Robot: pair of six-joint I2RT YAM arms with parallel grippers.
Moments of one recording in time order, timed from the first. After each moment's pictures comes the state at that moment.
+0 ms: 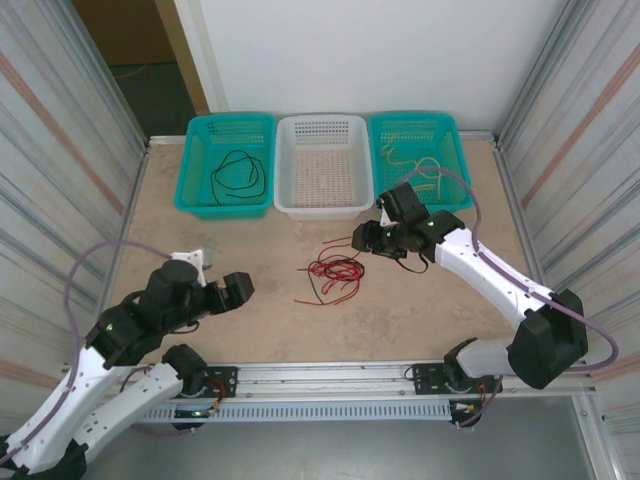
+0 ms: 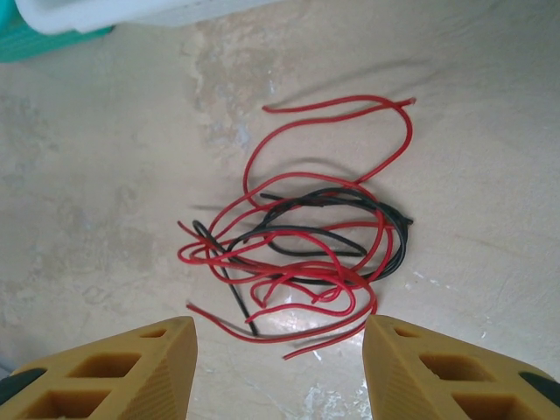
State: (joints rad) left arm -0.70 0.54 0.80 -0.98 -0.01 -0.85; right arm 0.58 1.33 1.08 -0.71 -0.17 0.68
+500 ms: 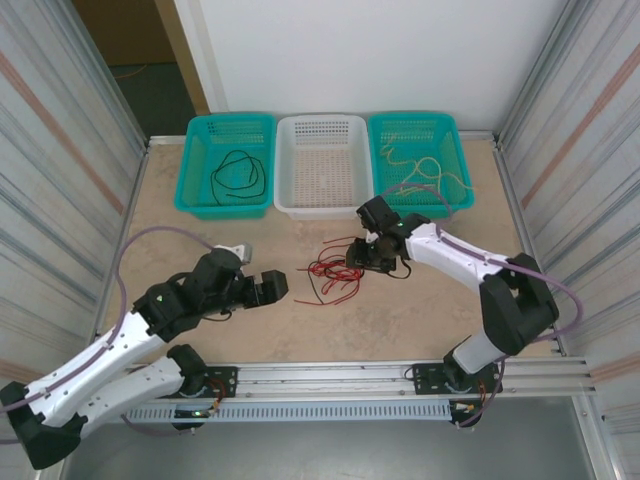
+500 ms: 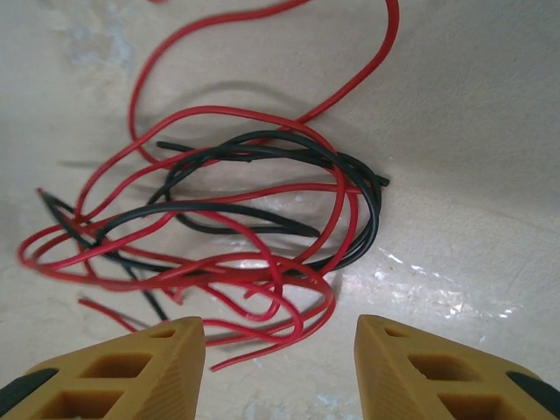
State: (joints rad) left arm -0.82 0.74 0.74 -0.75 0.01 -0.88; right arm 0.62 1.56 1.05 -0.69 -0.15 0.66
